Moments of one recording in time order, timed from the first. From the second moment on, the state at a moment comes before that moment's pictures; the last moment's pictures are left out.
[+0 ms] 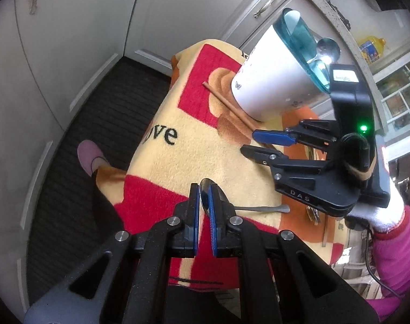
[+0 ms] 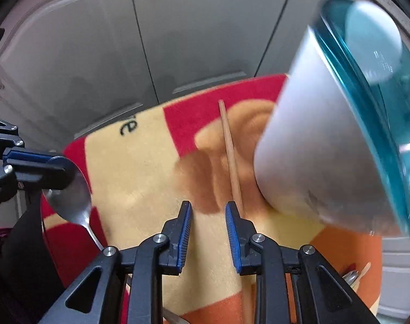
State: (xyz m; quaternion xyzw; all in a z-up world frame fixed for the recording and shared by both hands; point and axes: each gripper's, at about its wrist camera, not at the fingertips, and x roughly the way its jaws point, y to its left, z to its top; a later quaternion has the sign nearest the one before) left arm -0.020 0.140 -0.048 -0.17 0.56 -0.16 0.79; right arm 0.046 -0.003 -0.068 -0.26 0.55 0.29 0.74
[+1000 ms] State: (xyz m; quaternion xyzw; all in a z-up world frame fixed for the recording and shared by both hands) left arm -0.021 0.133 -0.061 -0.18 0.59 -0.16 0.77; right arm 0.030 -0.088 -0.065 -0.17 0.58 0.28 0.75
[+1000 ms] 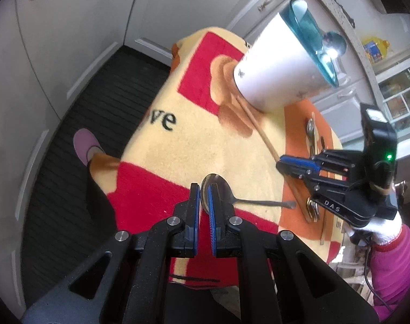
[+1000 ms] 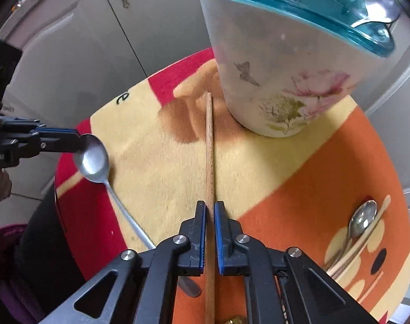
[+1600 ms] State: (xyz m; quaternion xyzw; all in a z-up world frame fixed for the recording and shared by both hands) left arm -0.011 0.110 -0.076 -0.16 0.60 -0.17 0.76; right arm 0.066 -0.020 -0.059 -0.21 0.57 0.32 0.72
